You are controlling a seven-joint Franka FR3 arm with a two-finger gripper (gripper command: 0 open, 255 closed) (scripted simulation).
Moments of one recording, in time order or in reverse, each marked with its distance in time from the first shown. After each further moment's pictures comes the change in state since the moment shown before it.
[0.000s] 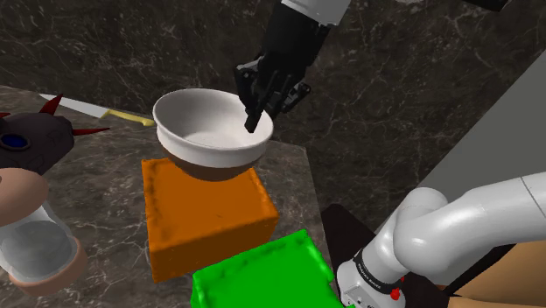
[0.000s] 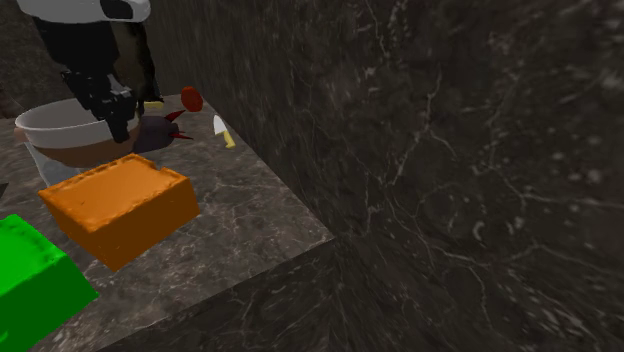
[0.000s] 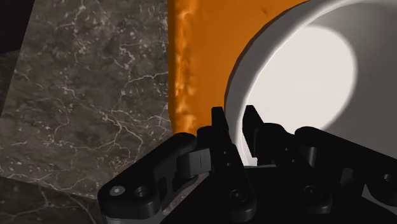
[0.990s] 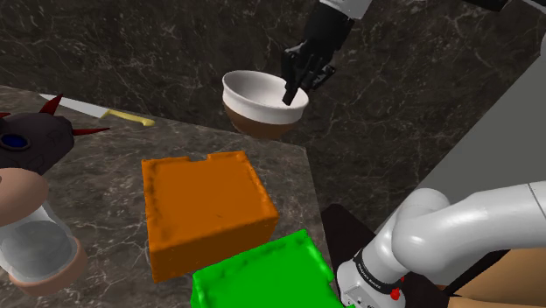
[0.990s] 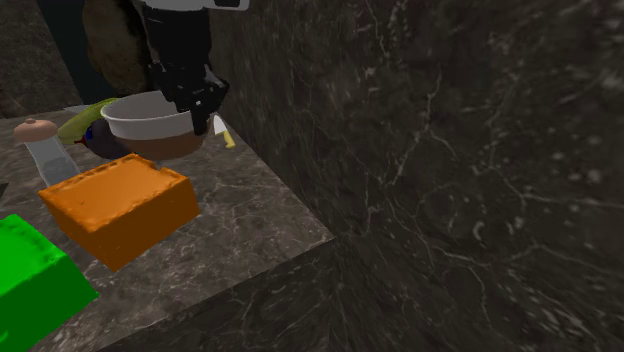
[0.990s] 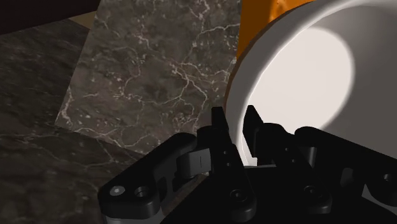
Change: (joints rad) arm -0.048 -0.065 -0.215 -0.051 -0.057 -0.070 -0.243
